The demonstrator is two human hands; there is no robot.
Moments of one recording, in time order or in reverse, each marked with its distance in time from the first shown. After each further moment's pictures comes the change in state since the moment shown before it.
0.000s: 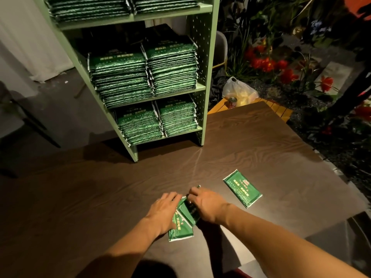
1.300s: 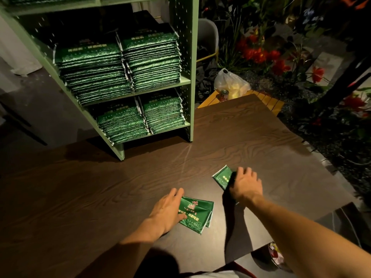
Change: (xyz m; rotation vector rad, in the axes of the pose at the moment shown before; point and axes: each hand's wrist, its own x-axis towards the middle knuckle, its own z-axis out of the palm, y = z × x) left_hand 0.019 0.044 -0.001 -0.248 0.112 -0.010; right_hand -0.051 0.112 0.003 0.163 0.164 0.913
